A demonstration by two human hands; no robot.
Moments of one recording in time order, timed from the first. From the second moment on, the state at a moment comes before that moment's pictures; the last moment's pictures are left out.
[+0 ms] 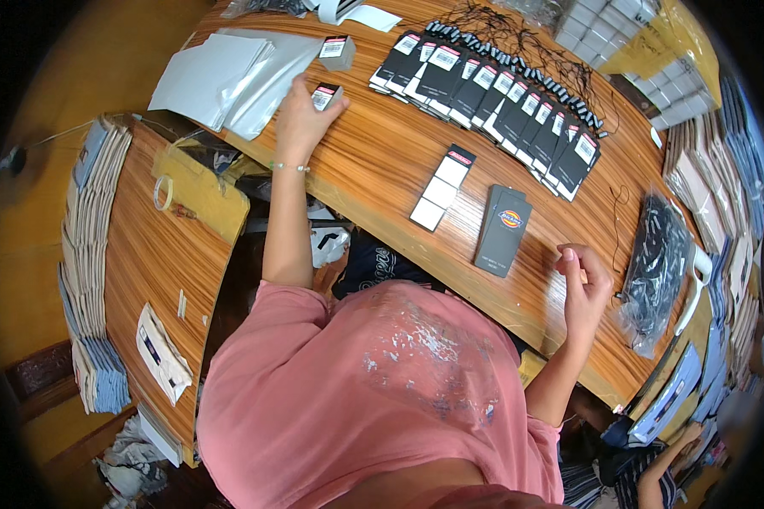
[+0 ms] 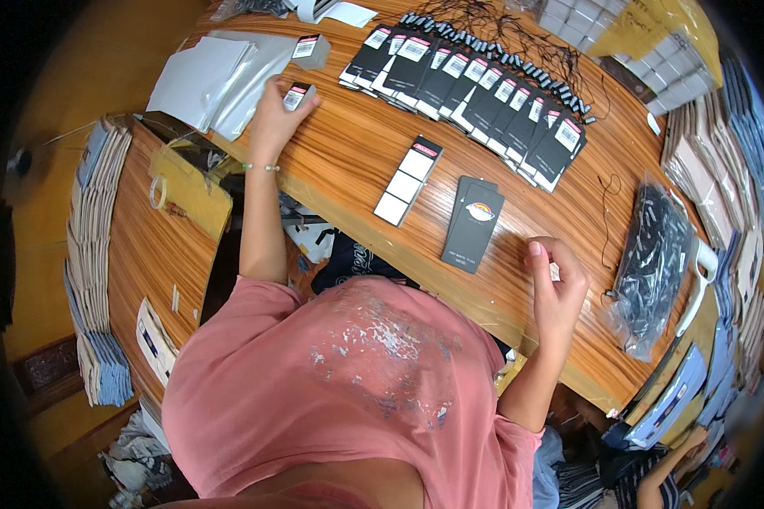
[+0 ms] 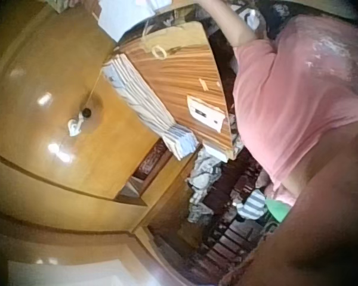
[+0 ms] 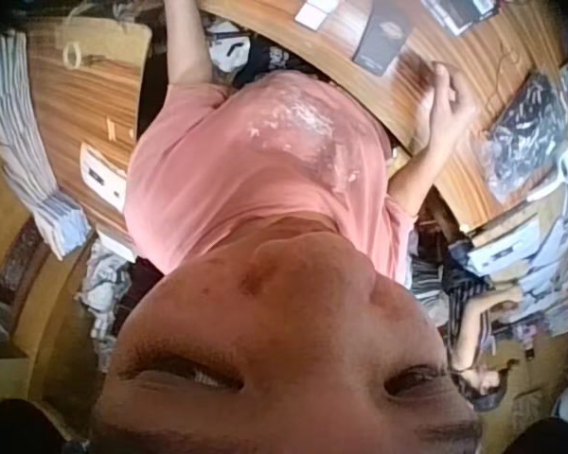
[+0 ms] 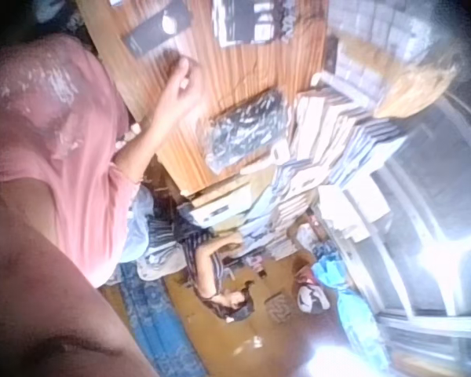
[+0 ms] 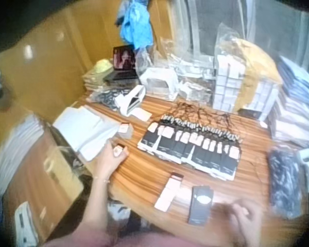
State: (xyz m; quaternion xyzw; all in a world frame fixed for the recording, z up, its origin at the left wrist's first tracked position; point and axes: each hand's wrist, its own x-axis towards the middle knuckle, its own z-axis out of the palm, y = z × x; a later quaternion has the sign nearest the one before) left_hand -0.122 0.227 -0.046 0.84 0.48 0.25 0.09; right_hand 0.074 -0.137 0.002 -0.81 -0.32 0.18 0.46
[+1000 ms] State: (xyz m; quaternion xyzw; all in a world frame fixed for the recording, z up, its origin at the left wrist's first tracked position) left_hand -0.031 0.057 0.017 0.97 -0.20 0.10 0.12; right_hand 0.069 -0.100 -0.020 -0.61 -0.18 0.46 0.62
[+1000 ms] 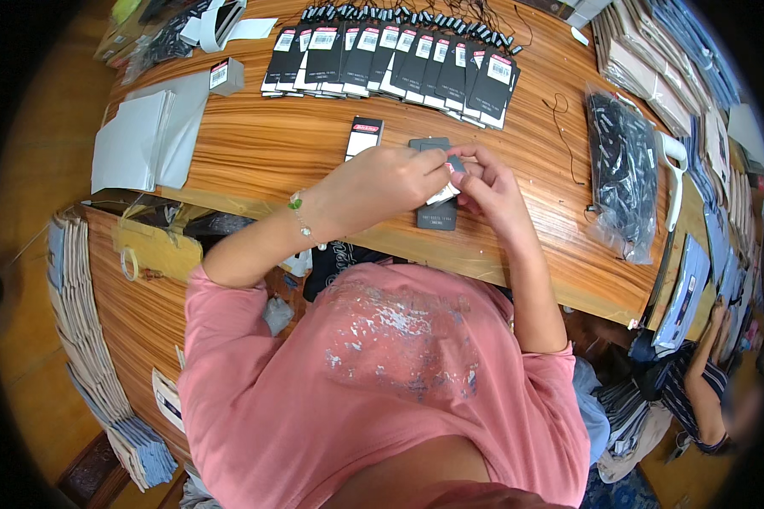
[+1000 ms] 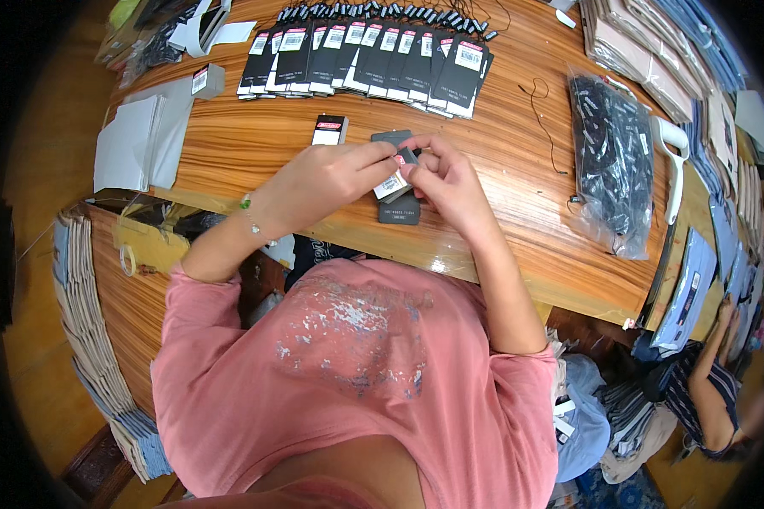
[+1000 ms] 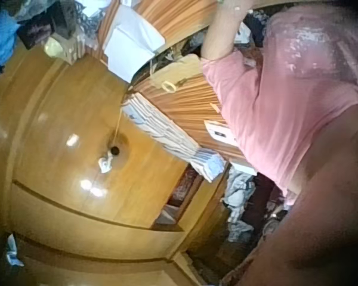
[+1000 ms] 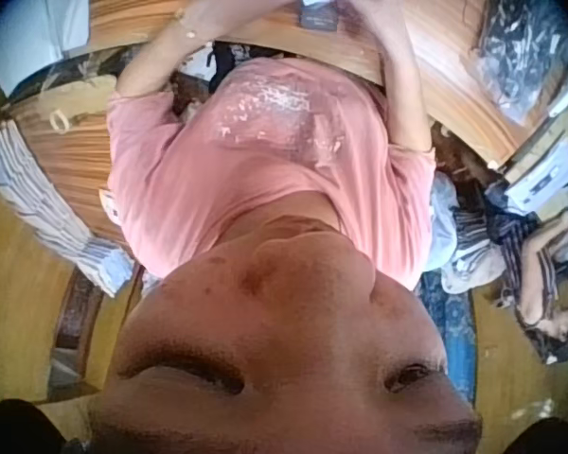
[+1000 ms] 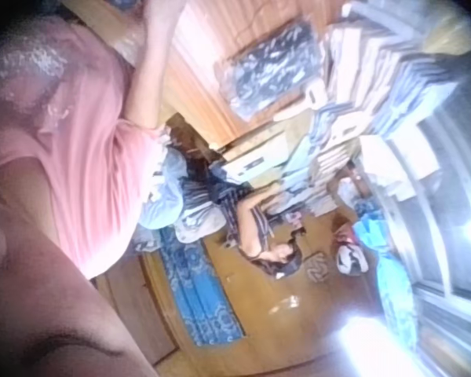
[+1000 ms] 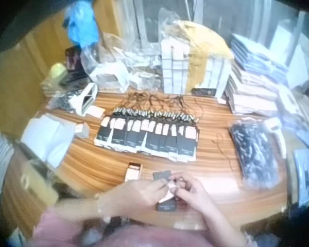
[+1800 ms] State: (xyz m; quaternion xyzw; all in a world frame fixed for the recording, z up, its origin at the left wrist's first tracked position) left_hand -0.010 0.084 0.029 0.93 -0.33 0.10 0.08; right_hand 0.105 -0.121 -0.032 -0.52 -0.12 0.46 0.71
